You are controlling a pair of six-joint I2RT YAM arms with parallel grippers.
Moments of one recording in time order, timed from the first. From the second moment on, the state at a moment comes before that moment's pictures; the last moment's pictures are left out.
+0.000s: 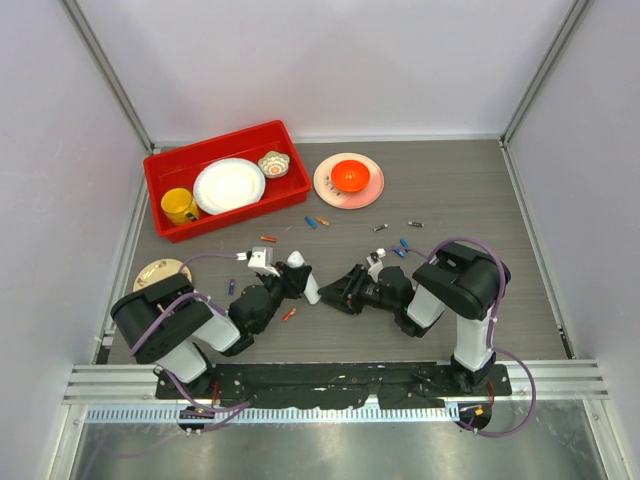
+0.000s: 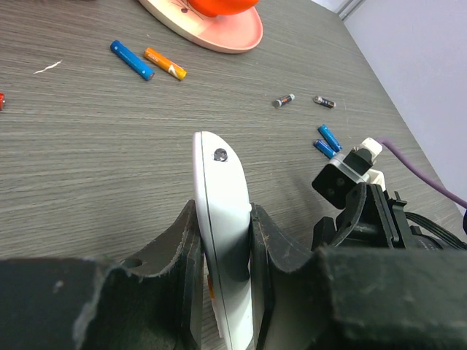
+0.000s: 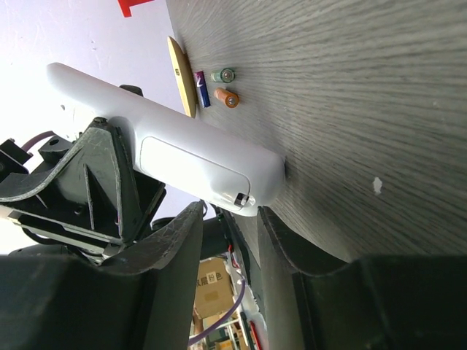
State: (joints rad) left arm -0.90 1.57 0.15 1.34 -0.43 -0.61; right arm 0.75 1.90 0.30 1.29 -0.34 1.50
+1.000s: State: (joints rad) left arm -0.90 1.57 0.15 1.34 -0.44 -0.61; right arm 0.76 1.94 0.31 1.31 -0.32 1.52
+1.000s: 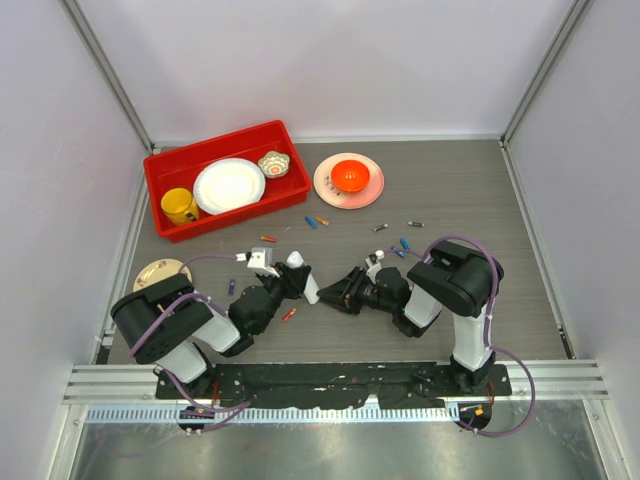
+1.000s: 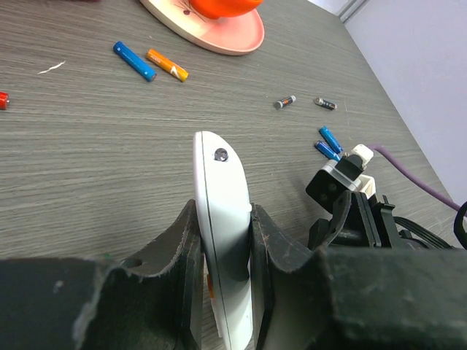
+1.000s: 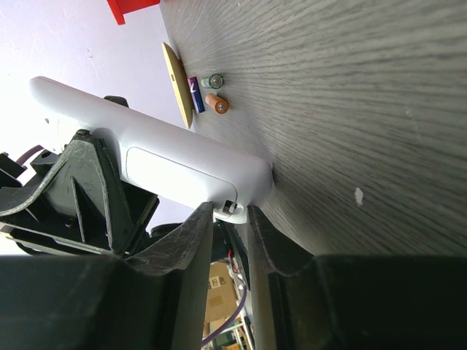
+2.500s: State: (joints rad) left arm -0.90 1.58 0.14 1.36 -0.46 -0.59; right arm 0.77 1.94 0.34 1.29 -0.31 1.53
